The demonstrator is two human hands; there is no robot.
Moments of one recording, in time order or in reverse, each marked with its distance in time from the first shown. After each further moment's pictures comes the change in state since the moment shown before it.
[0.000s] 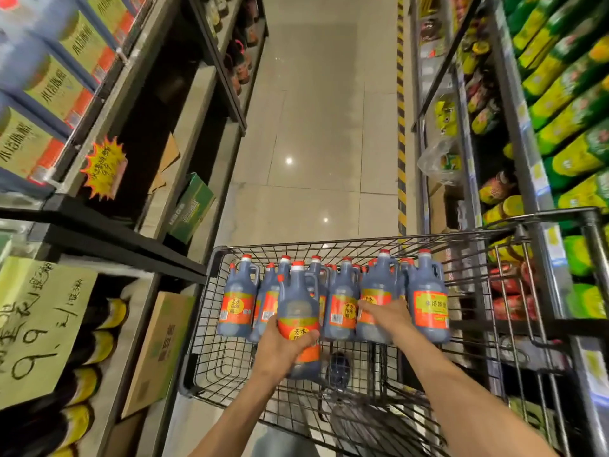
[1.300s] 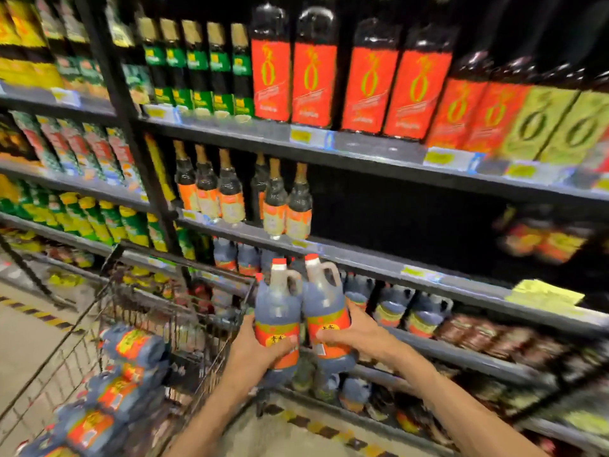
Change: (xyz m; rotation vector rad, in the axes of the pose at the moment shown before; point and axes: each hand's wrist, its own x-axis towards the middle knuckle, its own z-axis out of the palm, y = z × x) left_hand -0.378 -0.052 0.143 0.493 -1.076 0.906; right_hand -0.551 0.379 -0.102 0.637 0.693 -0.394
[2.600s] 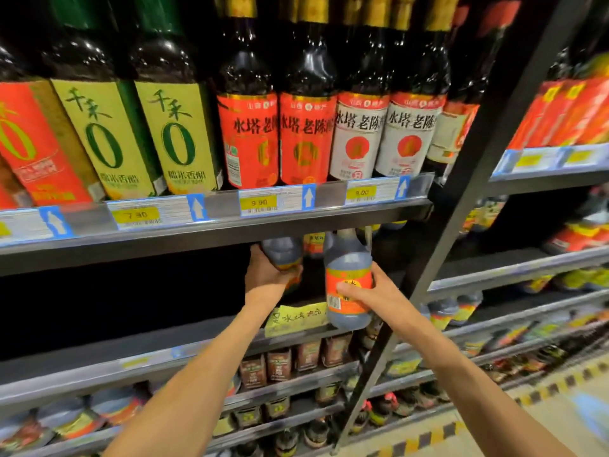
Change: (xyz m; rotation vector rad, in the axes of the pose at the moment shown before) left_hand 0.129 0.245 0.586 0.341 -0.257 0.312; right_hand -0.191 0.125 -0.478 0.200 0.789 0.035
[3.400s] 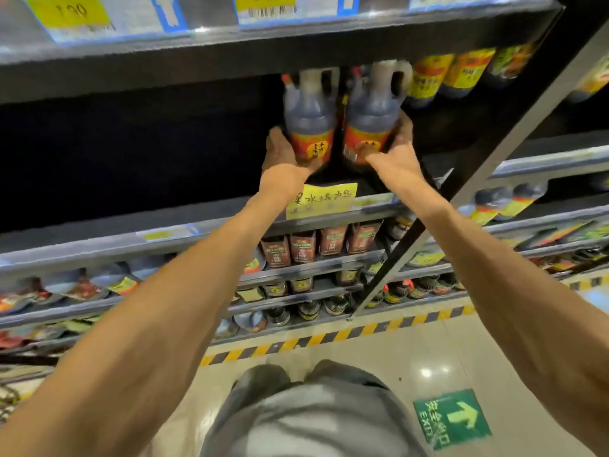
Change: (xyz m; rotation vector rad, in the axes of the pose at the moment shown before) left_hand 0.007 -0.038 0.014 0.082 -0.063 0.060; right_hand 0.081 0.045 0.034 -0.167 0.268 -0.101
